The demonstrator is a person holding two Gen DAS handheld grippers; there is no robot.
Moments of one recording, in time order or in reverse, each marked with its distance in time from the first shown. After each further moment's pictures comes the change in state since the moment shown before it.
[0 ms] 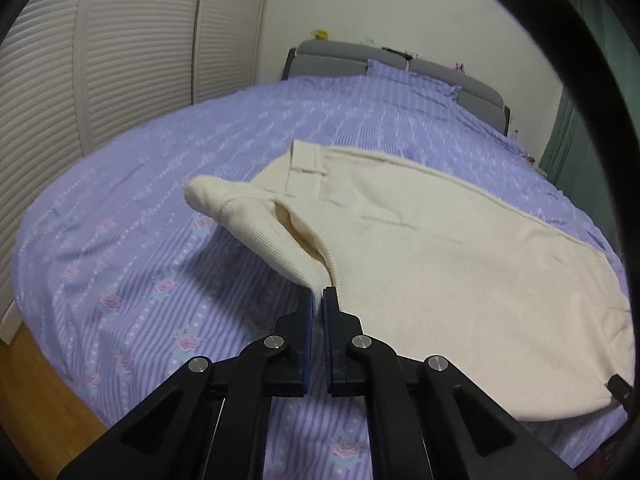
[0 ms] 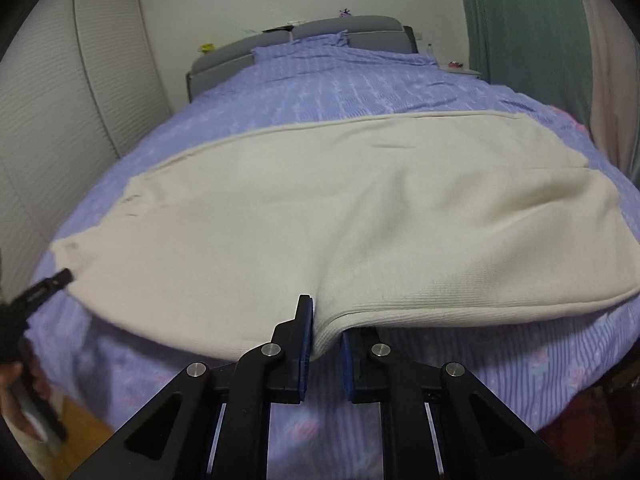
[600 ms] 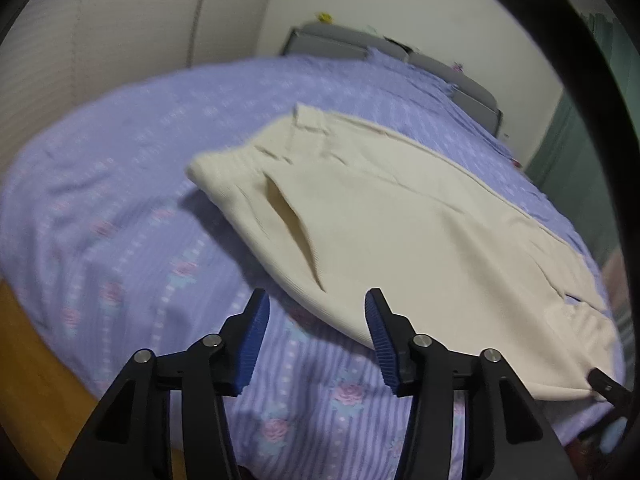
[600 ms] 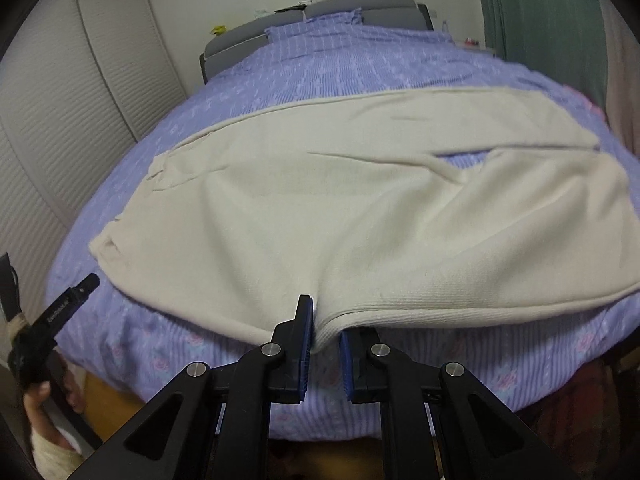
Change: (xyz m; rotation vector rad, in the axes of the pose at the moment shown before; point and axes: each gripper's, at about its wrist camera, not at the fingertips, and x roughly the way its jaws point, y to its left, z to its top) left arm 0.011 0.032 -0.041 -0.083 0.094 -0.118; right arm 0.002 0.012 -0.017 -0.021 0.070 0.006
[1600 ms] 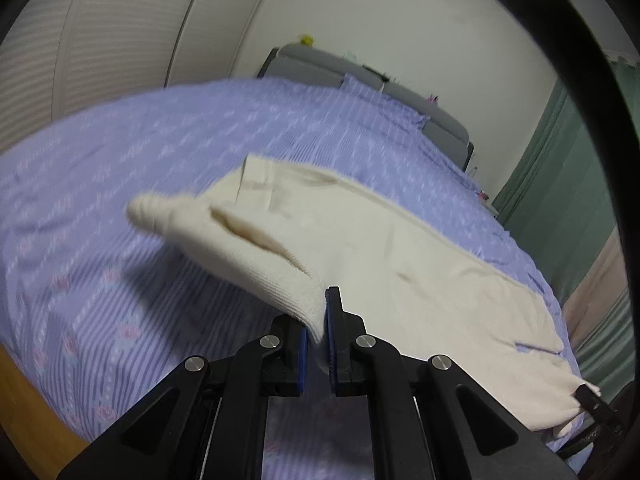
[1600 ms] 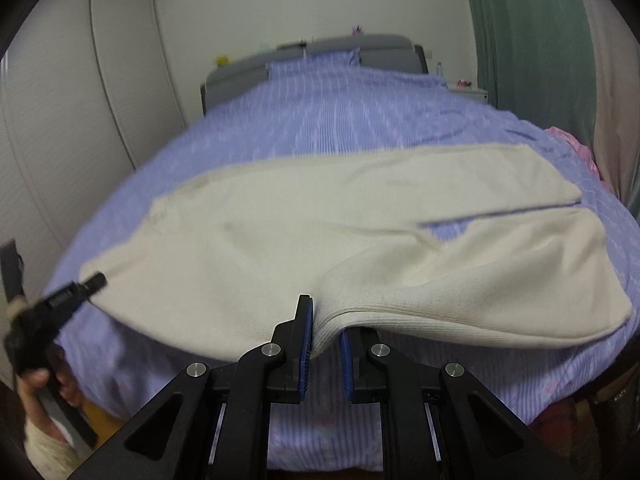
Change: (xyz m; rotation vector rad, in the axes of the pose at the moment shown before) left arm -0.035 -0.035 0.055 -0.047 -0.114 -0.118; right arm -0.060 -0.001 0.044 -0.007 -0.185 -0.004
